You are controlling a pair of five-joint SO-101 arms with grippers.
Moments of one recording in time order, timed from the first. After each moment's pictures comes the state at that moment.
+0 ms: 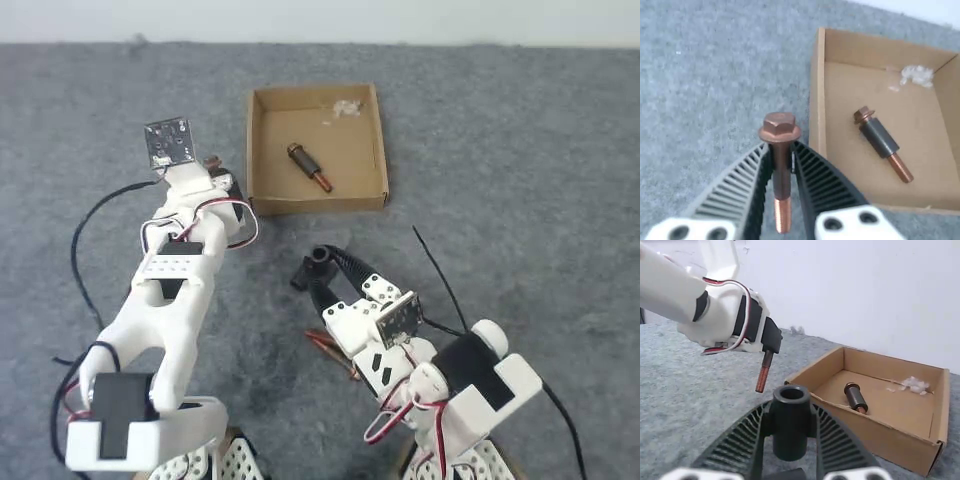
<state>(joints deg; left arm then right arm) -6.4 -9.2 55.4 2.0 17.6 -38.7 7.2 94.3 -91.6 0.7</state>
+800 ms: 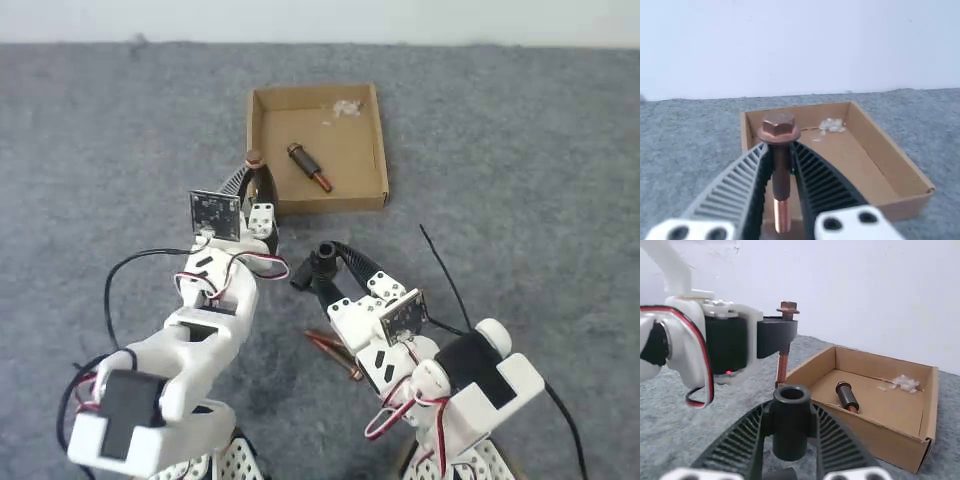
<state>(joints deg) 4.4 -9.1 79.0 -50.0 8.4 -37.2 7.2 94.3 -91.6 0.7</state>
